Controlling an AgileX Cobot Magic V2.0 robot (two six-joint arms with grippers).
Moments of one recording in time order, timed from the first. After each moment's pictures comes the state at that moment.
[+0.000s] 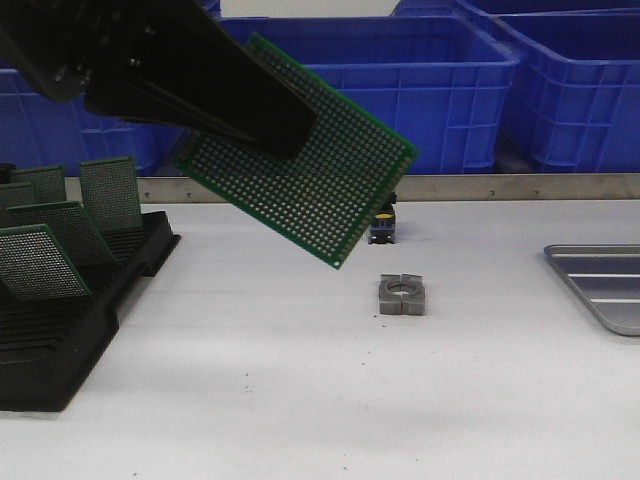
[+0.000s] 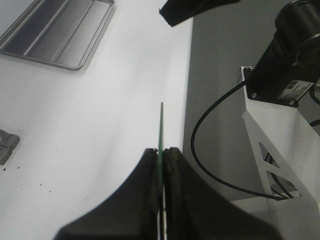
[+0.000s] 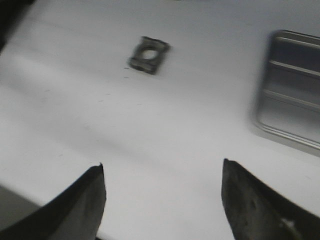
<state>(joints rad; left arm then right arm) -0.47 1.40 -0.90 -1.25 0.99 1.56 0.21 0.82 -0.56 0.43 0.61 -0.34</state>
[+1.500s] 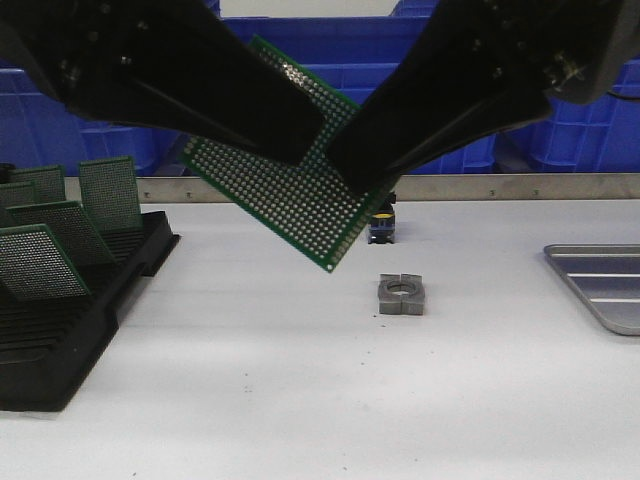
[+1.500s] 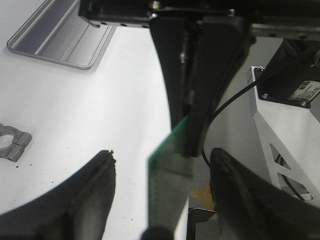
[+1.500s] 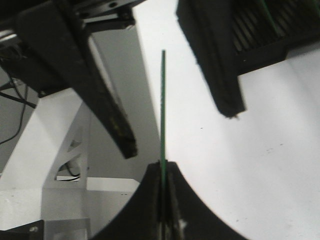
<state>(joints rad) -0.47 1.40 -0.90 -1.25 0.95 1.56 0.38 1.36 -0.86 1.12 1.01 -1.37</state>
